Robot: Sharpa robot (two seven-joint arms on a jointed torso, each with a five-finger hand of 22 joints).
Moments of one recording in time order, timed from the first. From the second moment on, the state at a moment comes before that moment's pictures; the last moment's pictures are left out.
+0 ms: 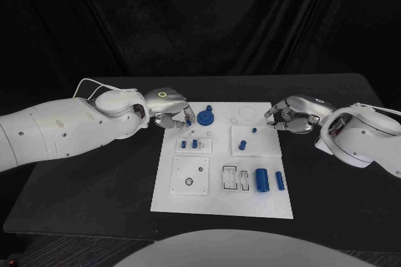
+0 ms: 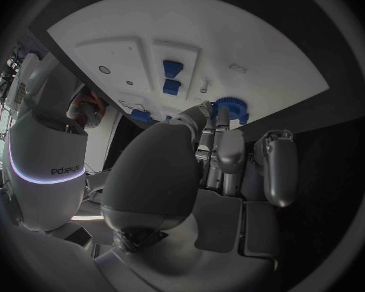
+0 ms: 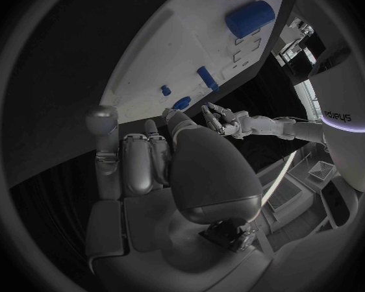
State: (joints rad) left arm 1.32 -0.81 -0.21 1.37 -1.69 -0.29 0.35; left_hand 1.48 -0.07 0.34 0.09 0.16 1.05 0.09 0.09 0.32 1.07 0.03 0.23 0.22 1.33 -0.04 1.30 0.95 0.05 1.43 0.08 1.36 1.31; right arm 1.30 -0.99 -0.21 1.58 -1.35 -0.32 -0.01; right_hand 1.38 0.03 0.13 0.16 0.41 0.81 0.12 0.15 0.11 1.37 0.02 1.36 1.35 1.46 -0.05 1.33 1.31 0.12 1.36 0.06 0.74 1.31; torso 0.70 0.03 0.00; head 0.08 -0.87
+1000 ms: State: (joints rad) left arm 1.29 -0.77 -0.21 1.34 -1.69 -0.26 0.35; left_hand 1.48 -0.07 0.34 0.09 0.16 1.05 0.09 0.08 0.32 1.07 0.03 0.23 0.22 1.33 -0.03 1.30 0.95 0.05 1.43 0.08 1.35 1.31; right arm 1.29 -0.98 -0.21 1.58 -1.35 -0.31 -0.01; right_hand 1.38 0.03 0.13 0.16 0.41 0.81 0.12 0.15 0.11 1.37 0.02 1.36 1.35 1.46 -0.05 1.32 1.31 0.12 1.36 0.06 0.73 1.31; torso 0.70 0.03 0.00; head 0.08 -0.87
